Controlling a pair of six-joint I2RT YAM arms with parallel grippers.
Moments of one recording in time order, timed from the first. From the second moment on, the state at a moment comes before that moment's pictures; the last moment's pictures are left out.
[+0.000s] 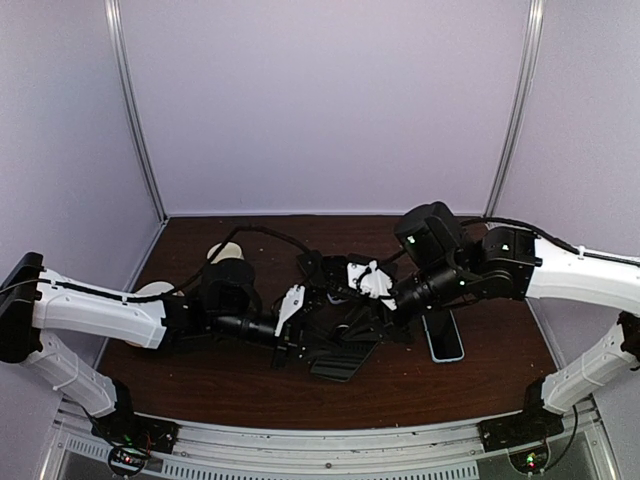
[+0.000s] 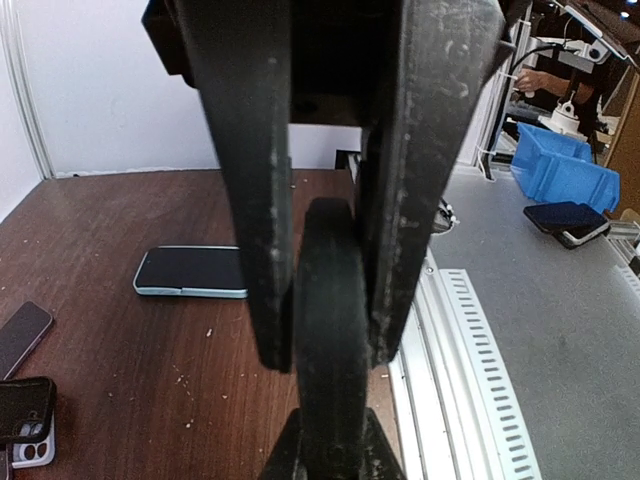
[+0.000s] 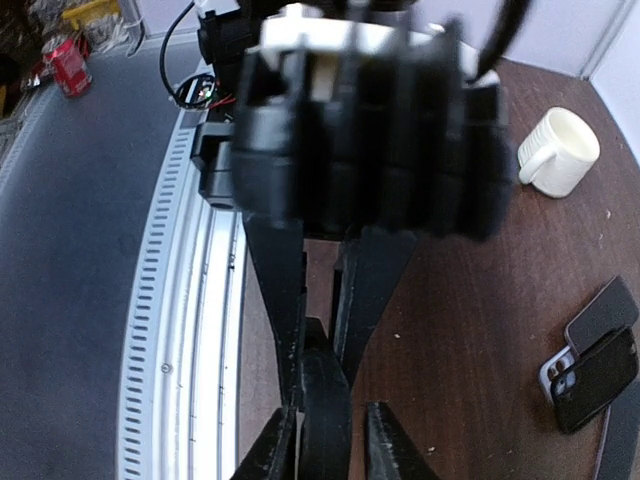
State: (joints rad) left arm -1.09 1.42 0.75 0.38 0.55 0.10; right arm 1.09 1.34 1.22 -0.59 -0.34 -0.33
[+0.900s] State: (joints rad) left arm -1.04 1.42 0.69 0.82 0.55 -0.27; right arm 1.02 1.06 0.80 -0.06 -0.39 -0.03
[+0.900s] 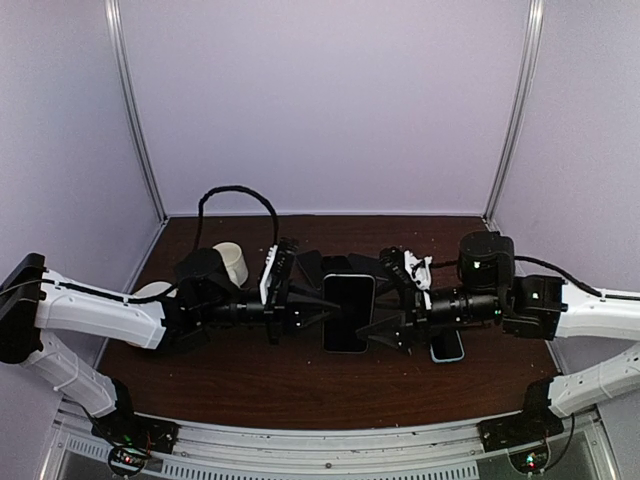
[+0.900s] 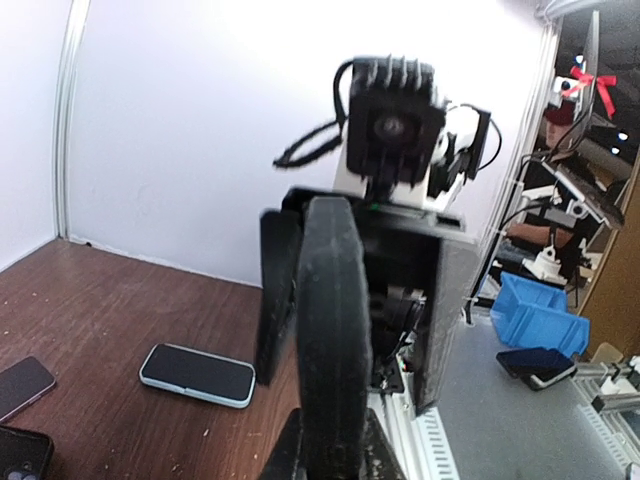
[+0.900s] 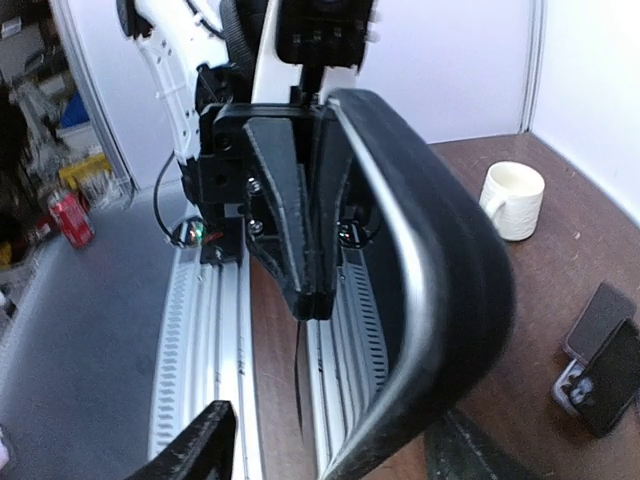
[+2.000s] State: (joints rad) left arm -1.04 1.22 0.60 0.39 -0.13 -0.26; right arm 0.78 1.25 0.83 -0.36 -0.35 0.53
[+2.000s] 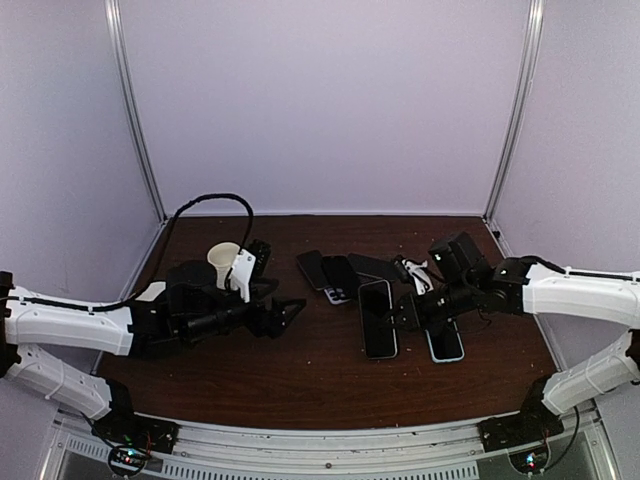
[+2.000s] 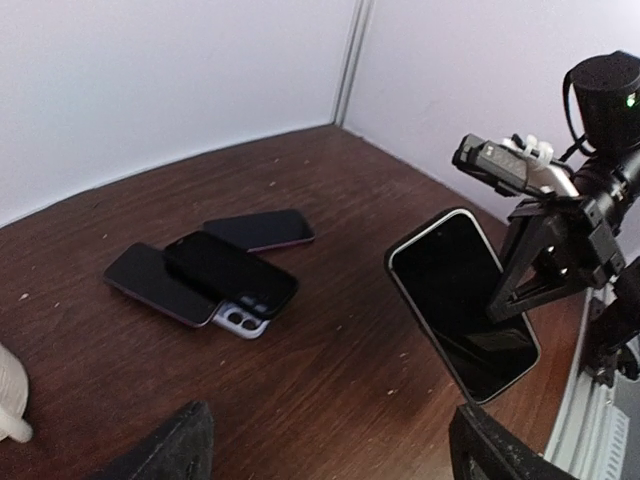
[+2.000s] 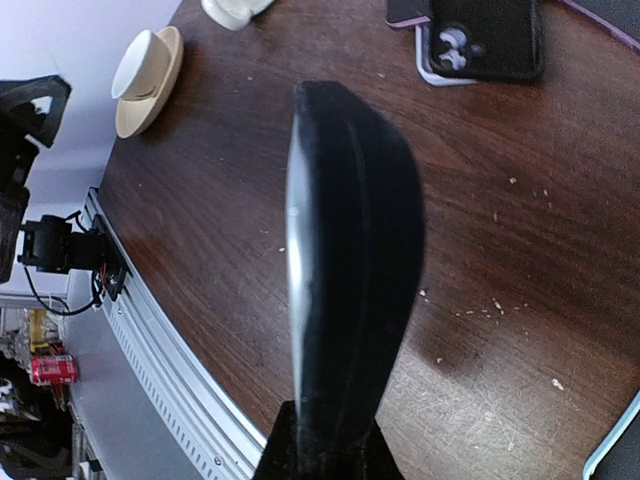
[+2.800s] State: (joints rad) left arm -1.03 1.22 0.62 0.20 -0.27 -0.19; right arm 0.56 1.59 0.85 -0.47 -0.42 0.50
